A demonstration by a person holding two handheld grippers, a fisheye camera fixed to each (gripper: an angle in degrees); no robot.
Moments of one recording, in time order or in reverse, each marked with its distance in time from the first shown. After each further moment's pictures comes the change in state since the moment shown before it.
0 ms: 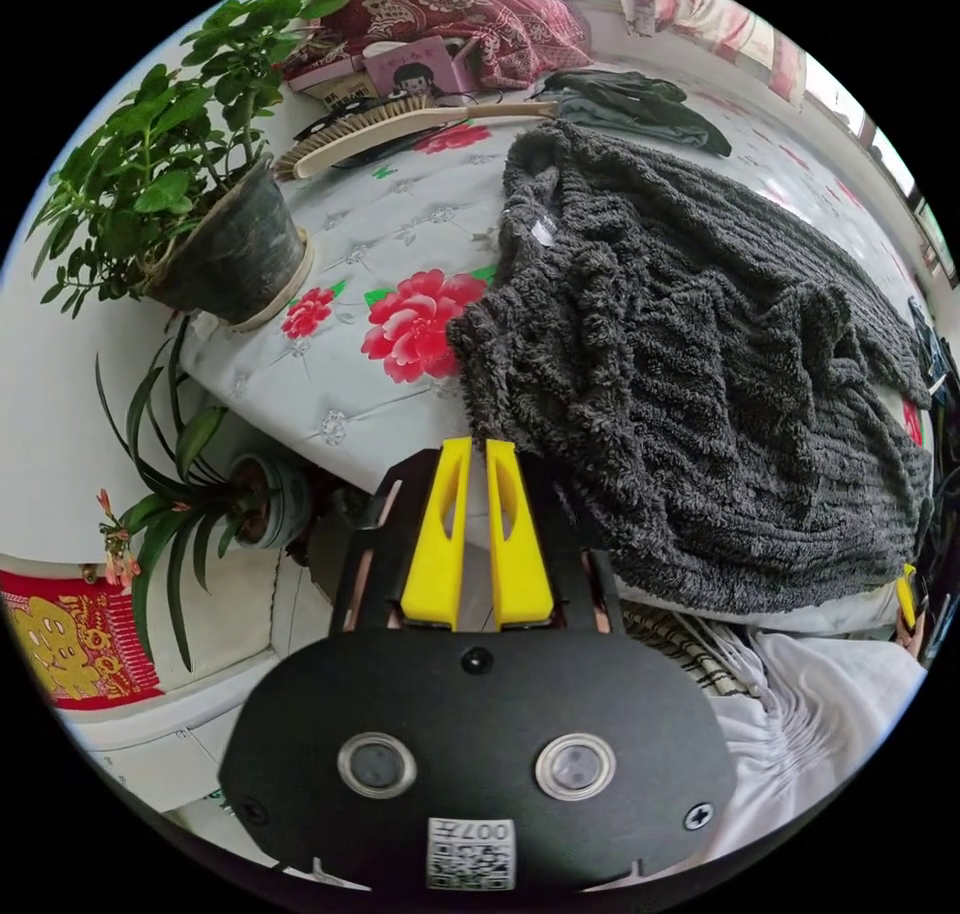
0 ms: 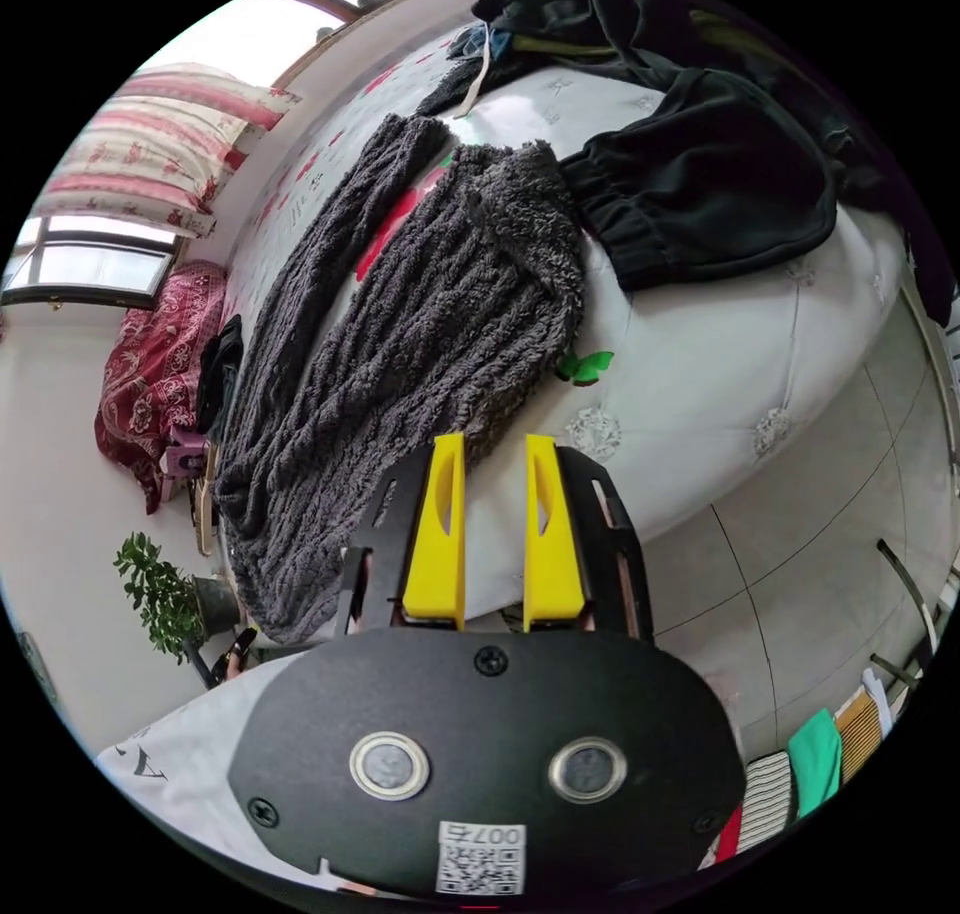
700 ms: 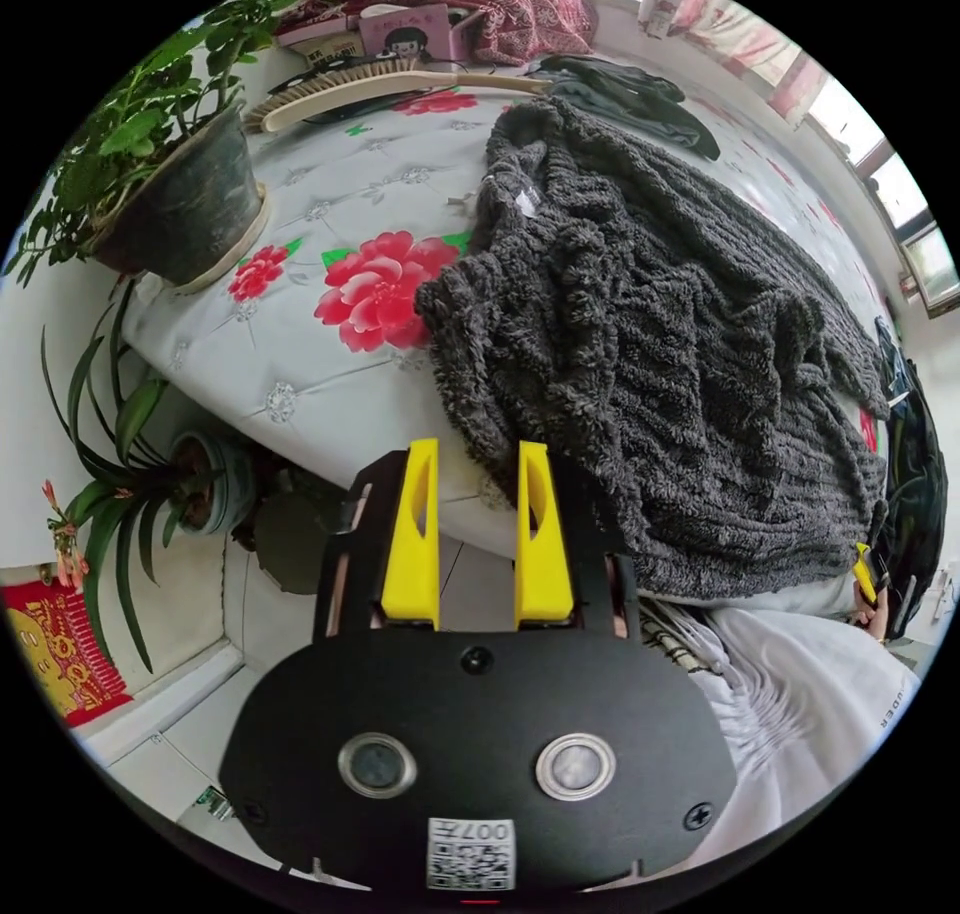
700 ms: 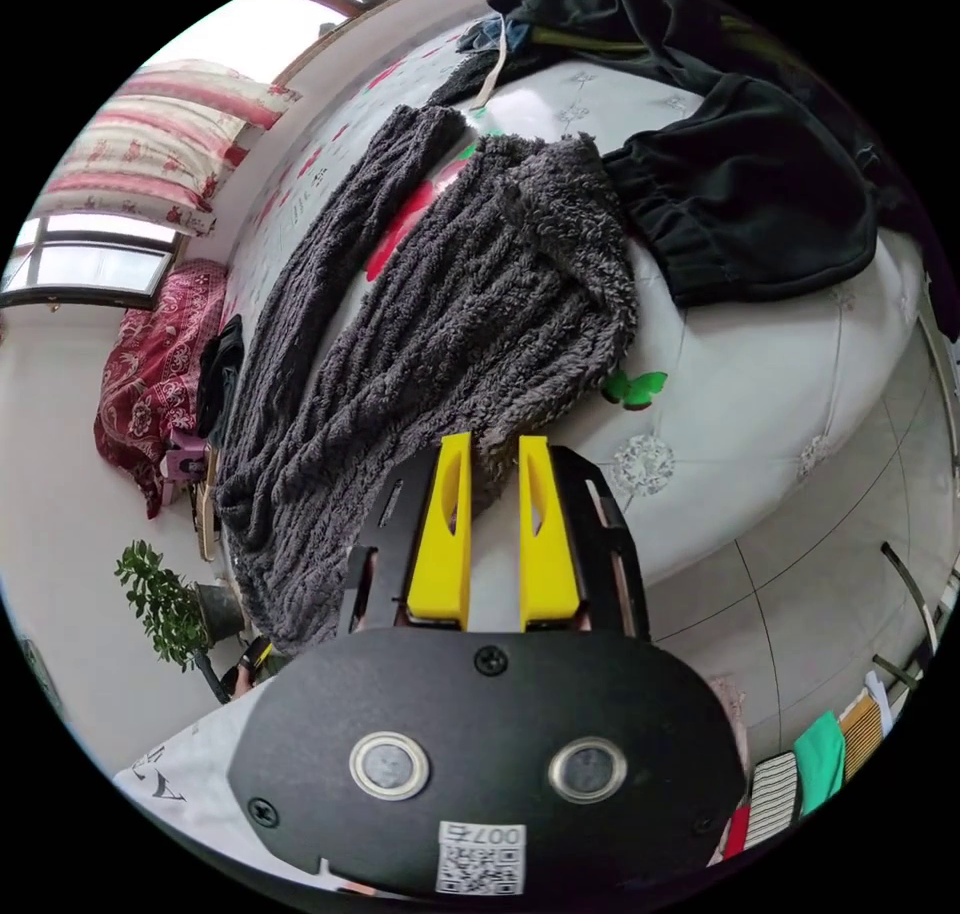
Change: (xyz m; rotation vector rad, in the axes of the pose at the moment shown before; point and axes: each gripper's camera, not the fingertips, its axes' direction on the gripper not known) left arm -0.071 0.015 0.024 -0.067 0.181 -0.024; right arm 0.029 -0.016 0.017 -0.005 -0.005 -0.002
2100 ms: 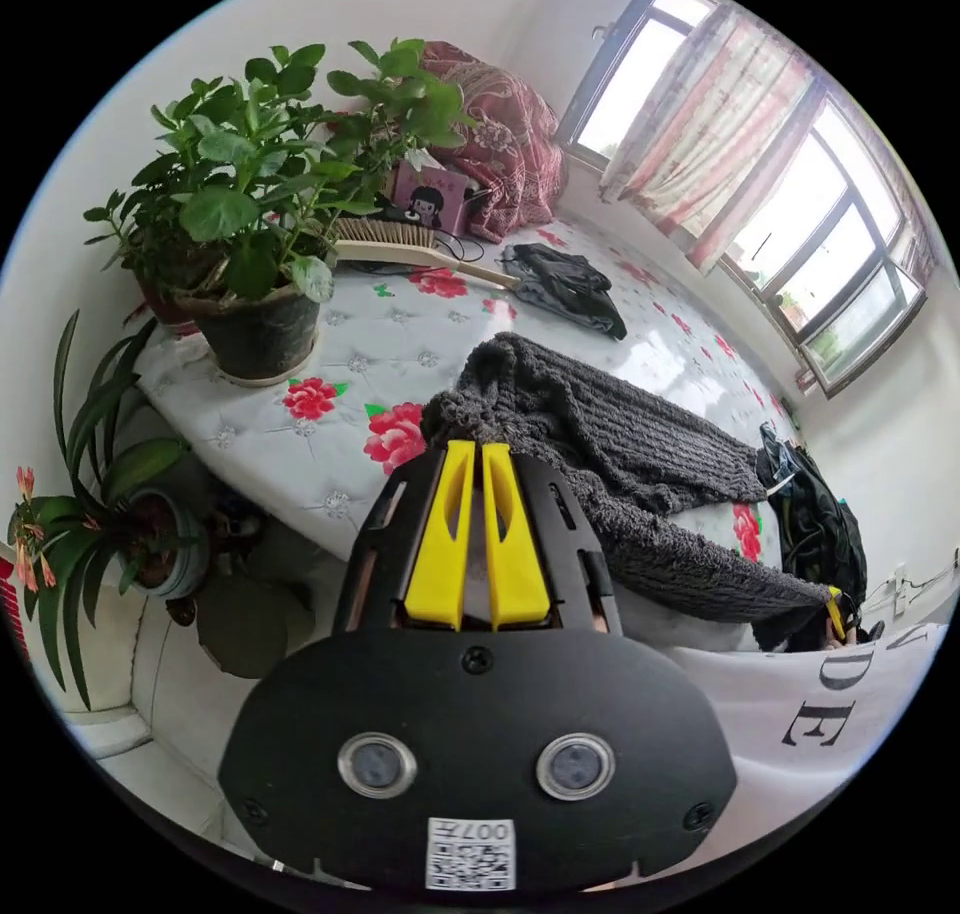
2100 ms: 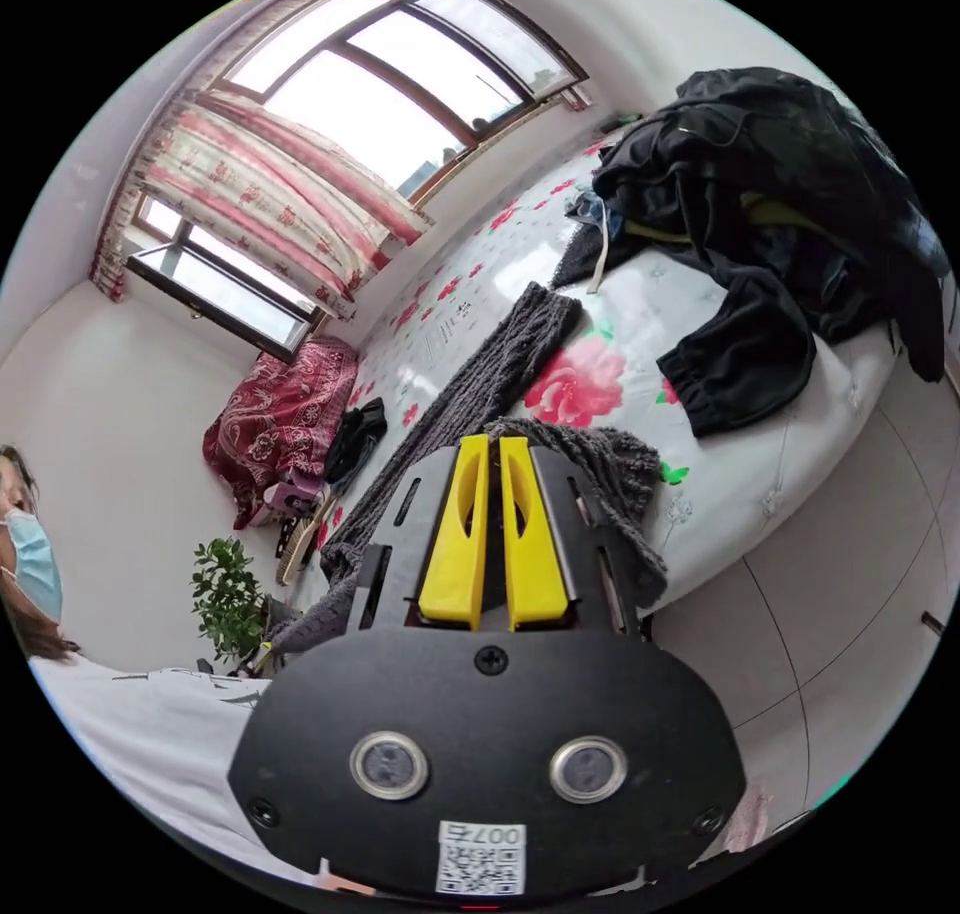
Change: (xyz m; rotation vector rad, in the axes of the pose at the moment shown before) left arm -0.150 0.026 -0.141 0.395 0.281 -0.069; right arm -0.029 0.097 -0.205 0.384 -0.240 -0.153
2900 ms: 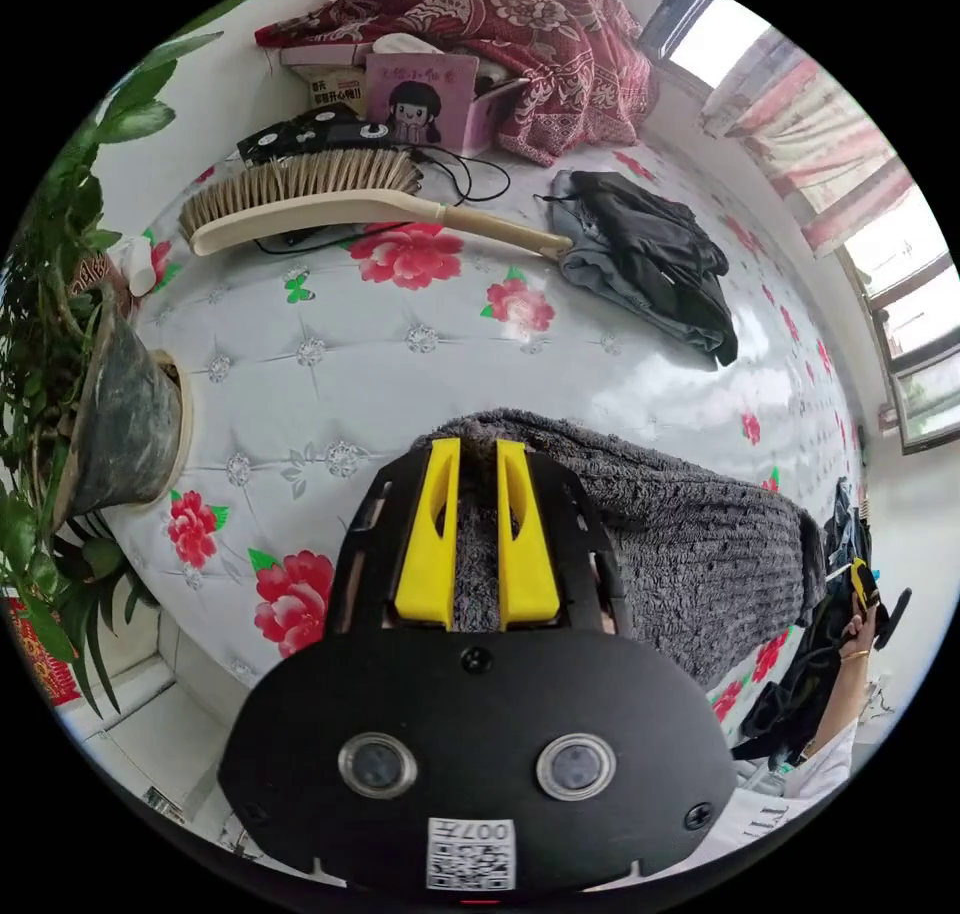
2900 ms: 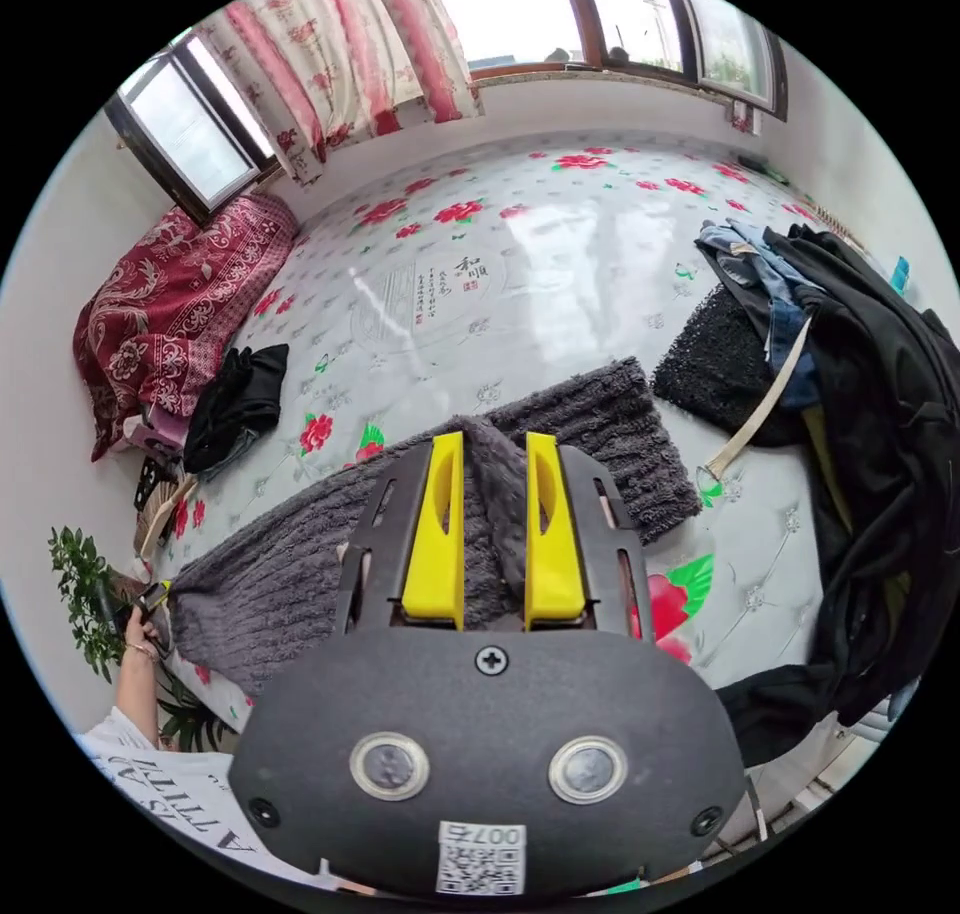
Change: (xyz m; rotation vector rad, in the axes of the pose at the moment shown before) left arm 0.120 -0.251 0.244 -0.272 -0.162 -0.132; right arm -0.192 -0.319 0.349 -0.279 0.324 -0.371
